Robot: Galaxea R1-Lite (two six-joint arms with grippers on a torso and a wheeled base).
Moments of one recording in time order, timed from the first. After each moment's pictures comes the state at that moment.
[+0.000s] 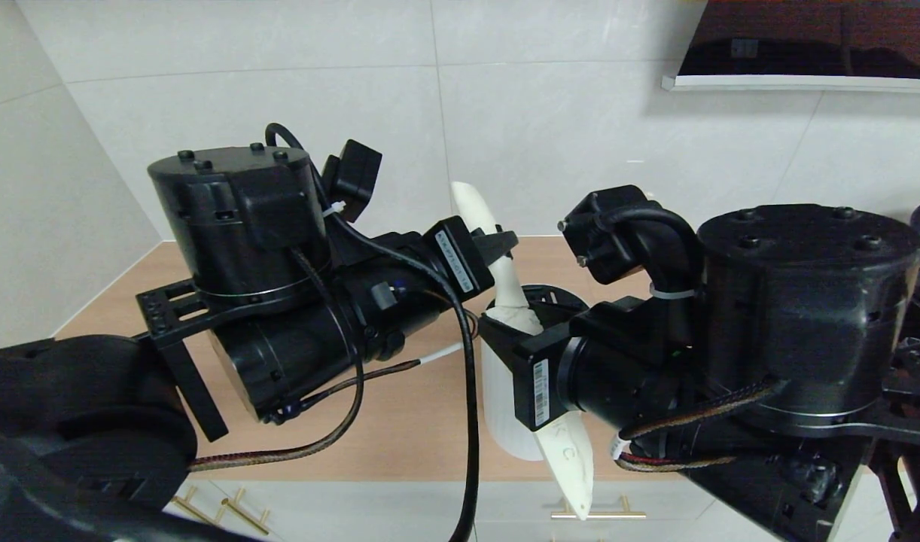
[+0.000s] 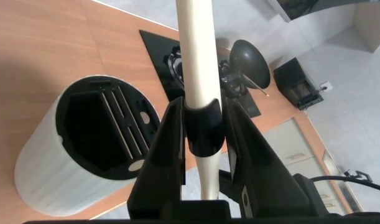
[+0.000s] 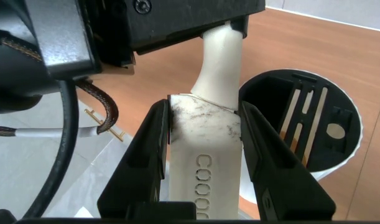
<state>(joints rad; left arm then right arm) -0.76 1.66 -0.95 -0.69 0.03 -0.71 1.07 1.66 -0.99 -0.53 -0.43 0.14</state>
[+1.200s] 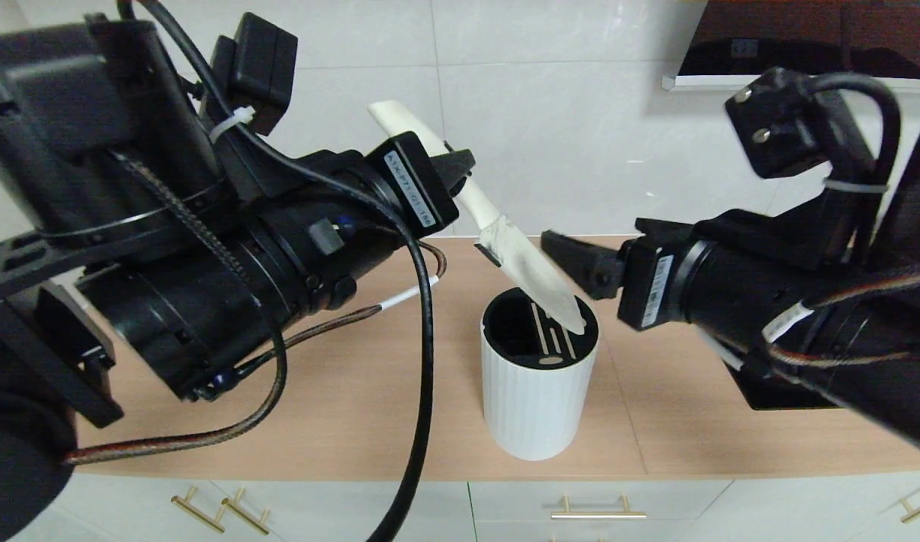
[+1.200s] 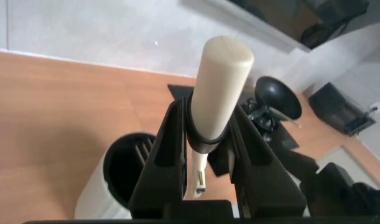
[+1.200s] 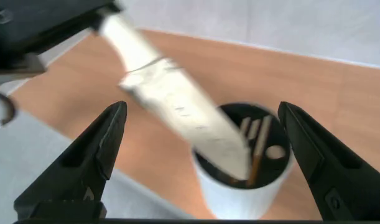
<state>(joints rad) -0.79 1.56 -1.02 -0.67 0.22 -0.48 0.92 1.49 -0.96 -0.56 -0.42 0.10</state>
